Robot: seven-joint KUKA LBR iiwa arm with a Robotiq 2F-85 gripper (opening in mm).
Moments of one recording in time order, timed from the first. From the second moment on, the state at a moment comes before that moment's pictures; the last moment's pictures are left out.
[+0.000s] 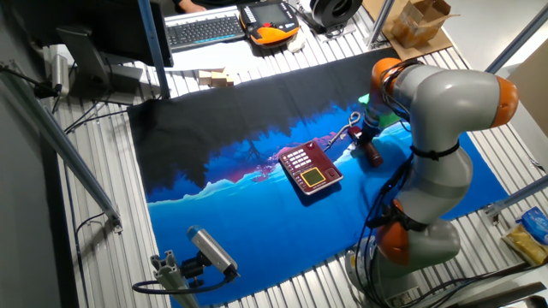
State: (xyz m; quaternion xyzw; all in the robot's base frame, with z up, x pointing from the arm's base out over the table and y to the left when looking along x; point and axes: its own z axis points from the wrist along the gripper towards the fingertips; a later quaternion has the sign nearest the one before) arm 0.444 -0.166 0.034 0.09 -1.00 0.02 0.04
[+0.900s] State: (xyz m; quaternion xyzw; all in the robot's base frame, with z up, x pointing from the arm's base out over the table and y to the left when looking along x) arm 0.467 -0.125 0.103 0.05 -0.99 0.03 0.09
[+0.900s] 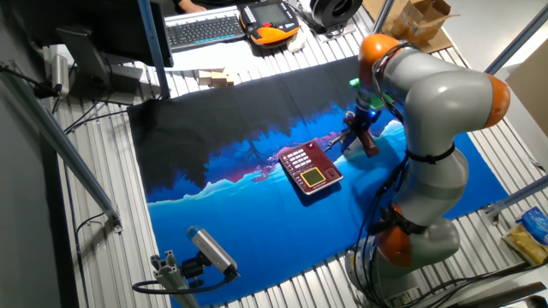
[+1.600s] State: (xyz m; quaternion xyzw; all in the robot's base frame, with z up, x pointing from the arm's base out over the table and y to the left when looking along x) arm 0.458 -0.082 0.117 0.01 -1.00 0.02 0.09
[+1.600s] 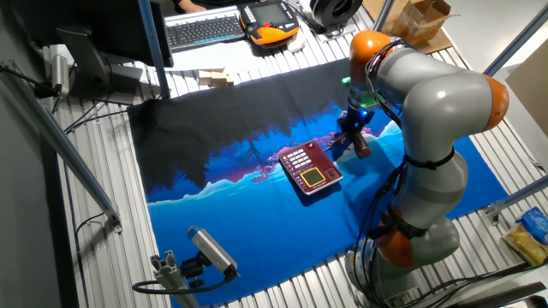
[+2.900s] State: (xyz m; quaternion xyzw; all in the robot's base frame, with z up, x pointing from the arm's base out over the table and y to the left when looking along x) arm 0.437 -0.019 0.104 0.00 -1.00 0.01 0.09
